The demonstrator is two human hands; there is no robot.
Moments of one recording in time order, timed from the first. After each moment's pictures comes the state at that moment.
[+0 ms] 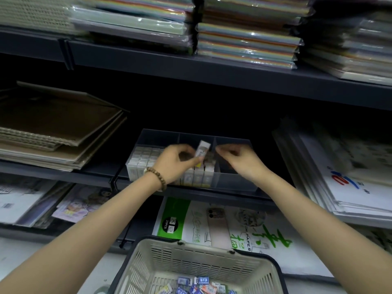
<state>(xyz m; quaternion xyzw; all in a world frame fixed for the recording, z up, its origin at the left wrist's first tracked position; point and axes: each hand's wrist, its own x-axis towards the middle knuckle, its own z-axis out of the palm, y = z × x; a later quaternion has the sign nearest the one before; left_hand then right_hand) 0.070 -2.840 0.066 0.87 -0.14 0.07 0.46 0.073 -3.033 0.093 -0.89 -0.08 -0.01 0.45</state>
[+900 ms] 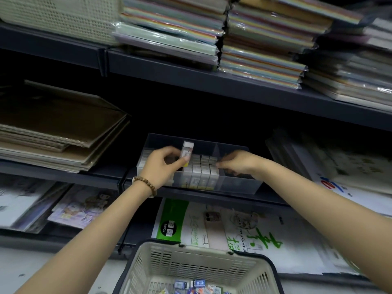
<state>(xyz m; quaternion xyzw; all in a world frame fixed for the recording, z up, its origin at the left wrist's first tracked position) 0.057 -2.789 0.060 0.81 -0.13 0.12 0.56 0.064 -3.002 0.129 -0.96 -0.01 0.15 0.25</state>
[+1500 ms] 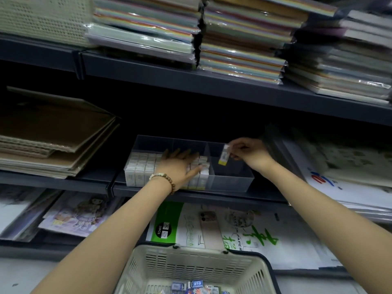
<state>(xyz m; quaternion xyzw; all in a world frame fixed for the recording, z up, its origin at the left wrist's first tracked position) 0.094 -2.845 0.042 0.98 -0.18 0.02 0.09 0.093 -3.068 0.107 -0.86 -0.01 -0.06 0.51</state>
